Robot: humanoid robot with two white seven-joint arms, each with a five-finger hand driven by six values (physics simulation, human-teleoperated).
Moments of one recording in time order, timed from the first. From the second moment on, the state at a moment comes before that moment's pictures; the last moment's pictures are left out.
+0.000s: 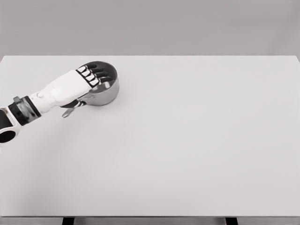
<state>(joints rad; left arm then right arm) -0.42 0.66 -0.43 -1.44 -0.79 -0.61 -0.03 0.05 0.00 -0.11 0.12 -0.01 -0.20 -0.06</state>
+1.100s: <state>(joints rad) -0.39 0.71 -0.32 -1.35 -0.80 -0.61 -0.03 0.05 0.00 -0.11 0.12 -0.01 -0.20 -0.06</state>
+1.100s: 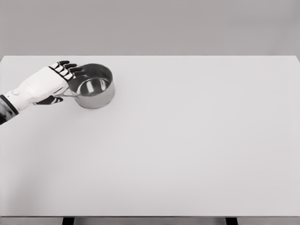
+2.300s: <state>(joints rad) -0.56 0.67 -0.29 -1.09 -0.91 -0.61 -0.02 0.05 0.00 -0.11 0.12 -0.01 -0.20 -0.06</state>
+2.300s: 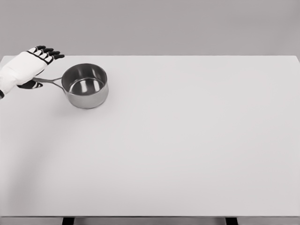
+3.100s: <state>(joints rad) -0.65 0.58 -0.30 -0.99 -1.00 -0.61 -0.03 0.05 0.00 -0.11 0.12 -0.01 -0.20 -0.06</state>
